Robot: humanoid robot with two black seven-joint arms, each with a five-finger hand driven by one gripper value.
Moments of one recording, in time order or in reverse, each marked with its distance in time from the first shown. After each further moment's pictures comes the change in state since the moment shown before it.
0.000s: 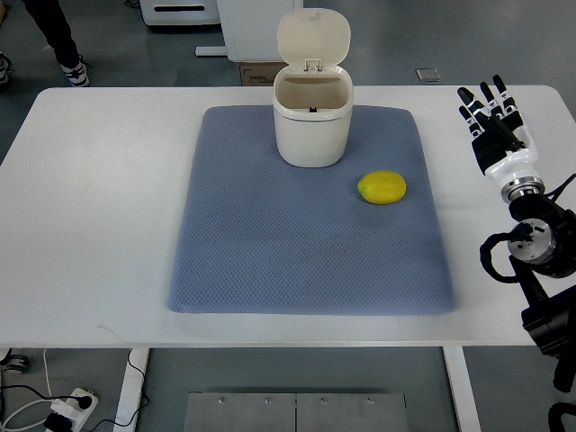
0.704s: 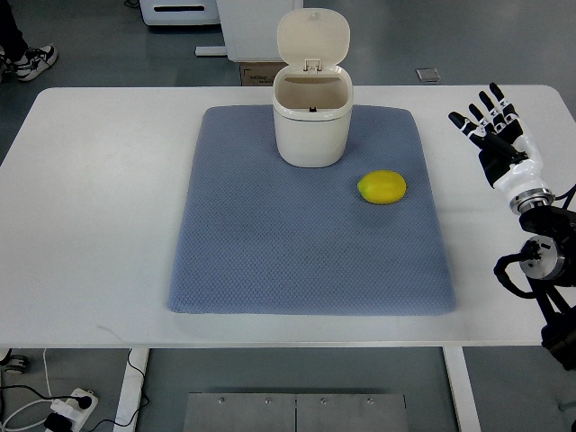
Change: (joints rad) left arm 0.000 0.000 0.000 0.000 0.000 0.000 0.000; right arm -0.031 -0.069 -0.107 -0.011 -0.153 0.053 0.060
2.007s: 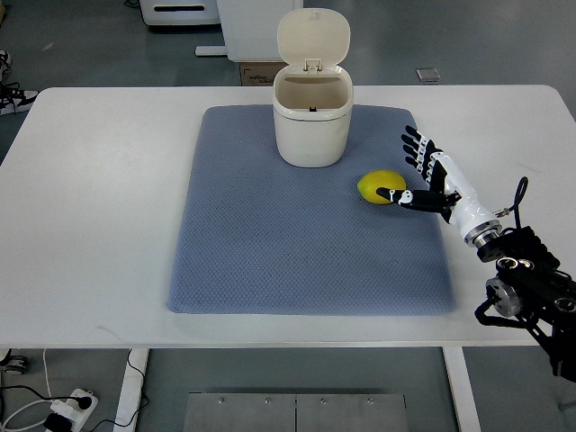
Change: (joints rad) left arm 0.000 0.000 0.000 0.000 0.000 0.000 0.000; right arm 0.115 -0.080 -0.589 -0.140 -0.094 -0.097 0.262
